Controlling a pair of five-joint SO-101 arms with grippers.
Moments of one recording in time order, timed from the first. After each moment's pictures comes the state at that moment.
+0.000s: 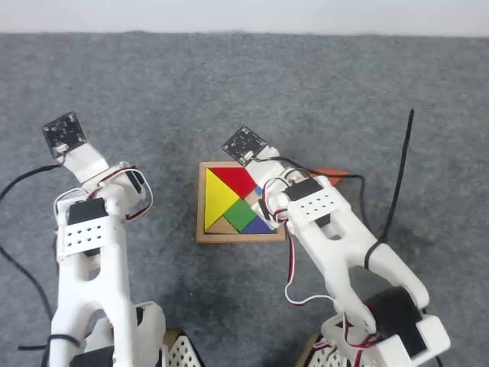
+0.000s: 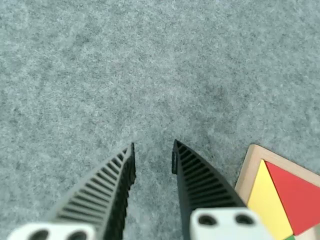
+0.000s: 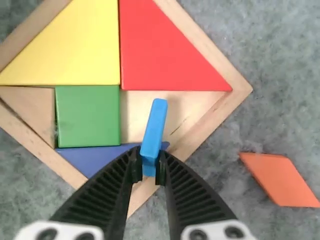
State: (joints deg) left arm -21.3 -32.6 56.8 43.2 21.2; right arm -30.4 -9.5 41.1 42.8 19.8
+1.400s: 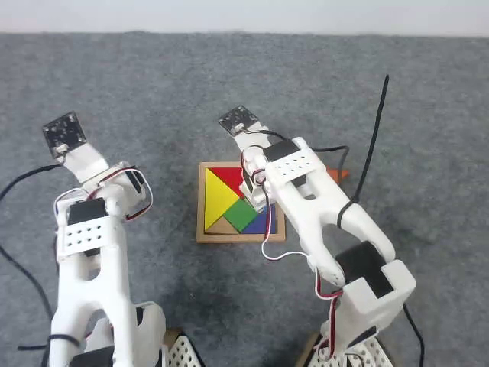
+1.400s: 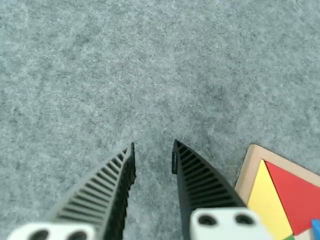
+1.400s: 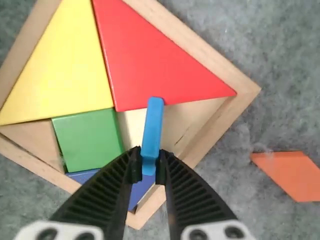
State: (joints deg) left arm -21.3 -32.6 56.8 43.2 21.2; right arm -31.0 11.2 13.9 62.2 10.2
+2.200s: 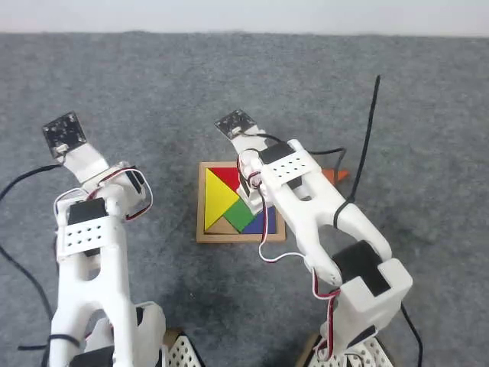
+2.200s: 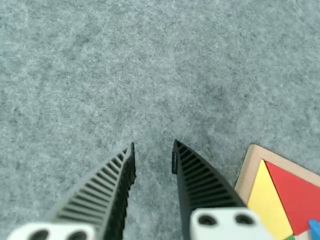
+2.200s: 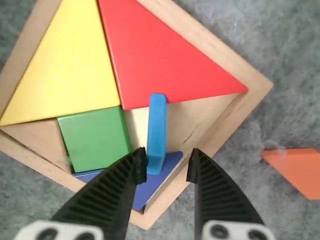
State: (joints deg) left arm -21.3 -32.6 56.8 43.2 21.2; right arm -32.3 11.3 14.1 62.5 8.0
